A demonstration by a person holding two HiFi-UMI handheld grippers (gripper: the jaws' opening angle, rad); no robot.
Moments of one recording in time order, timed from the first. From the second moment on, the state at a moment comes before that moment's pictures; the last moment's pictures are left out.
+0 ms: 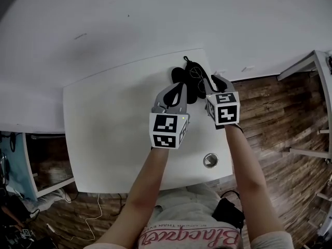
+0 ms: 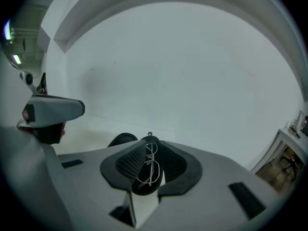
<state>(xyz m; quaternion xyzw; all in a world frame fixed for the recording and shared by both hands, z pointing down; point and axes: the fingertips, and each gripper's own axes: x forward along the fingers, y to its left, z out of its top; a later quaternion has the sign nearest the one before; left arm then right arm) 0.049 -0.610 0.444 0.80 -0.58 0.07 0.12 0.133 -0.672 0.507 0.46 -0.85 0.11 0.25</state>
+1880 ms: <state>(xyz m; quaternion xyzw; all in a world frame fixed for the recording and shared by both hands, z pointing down) 0.136 -0.460 0.293 0.83 -0.55 0.00 -0.03 0.169 -0.454 0.308 0.39 -0.92 0.04 0.01</state>
